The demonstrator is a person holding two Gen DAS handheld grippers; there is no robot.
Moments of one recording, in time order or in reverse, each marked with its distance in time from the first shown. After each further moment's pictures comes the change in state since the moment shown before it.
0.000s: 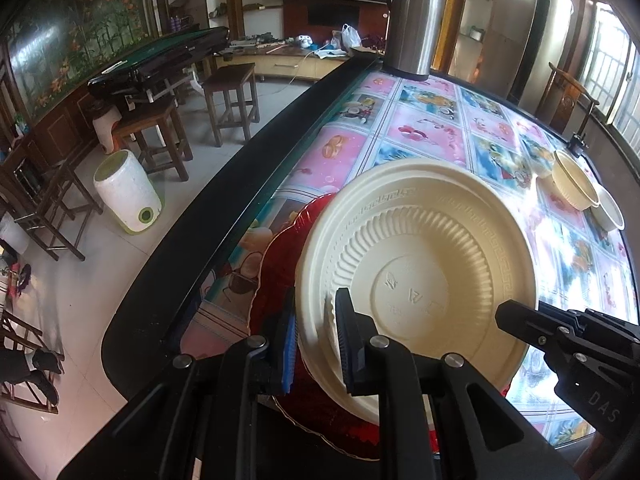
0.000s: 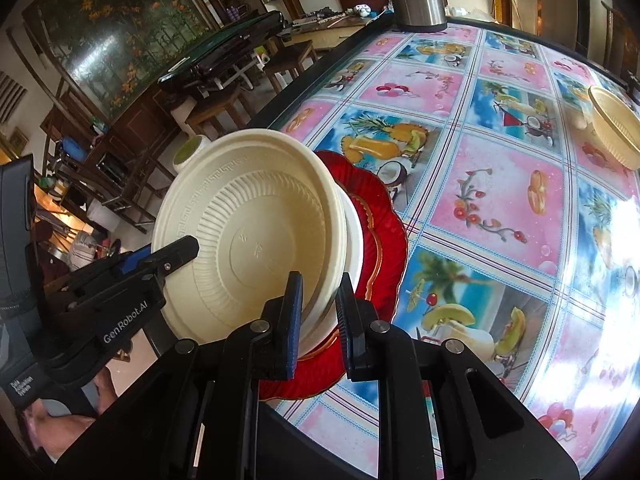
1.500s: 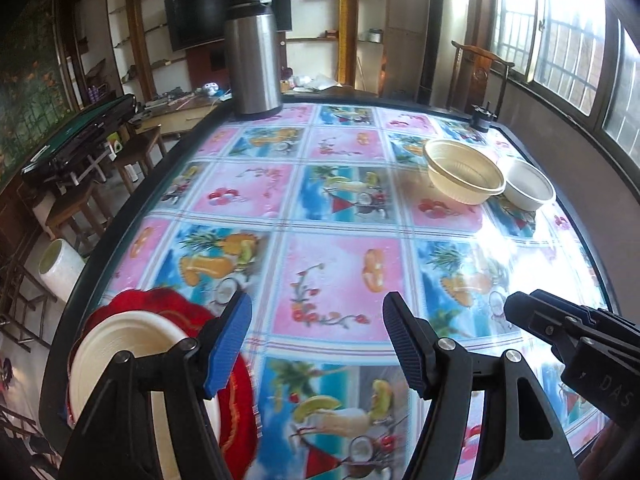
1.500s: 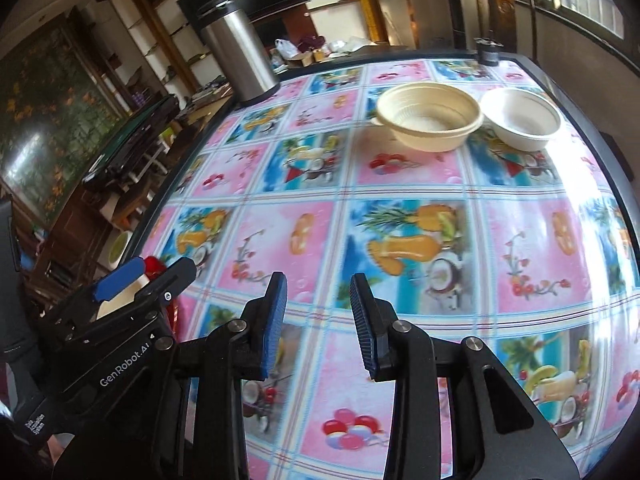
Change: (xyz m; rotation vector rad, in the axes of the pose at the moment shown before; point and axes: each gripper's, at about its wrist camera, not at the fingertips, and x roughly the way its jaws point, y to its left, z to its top) left arm -0.012 -0.196 0.027 0.253 -0.119 -0.168; right arm -0.117 -0.167 -0.015 0.314 -0.221 -0.228
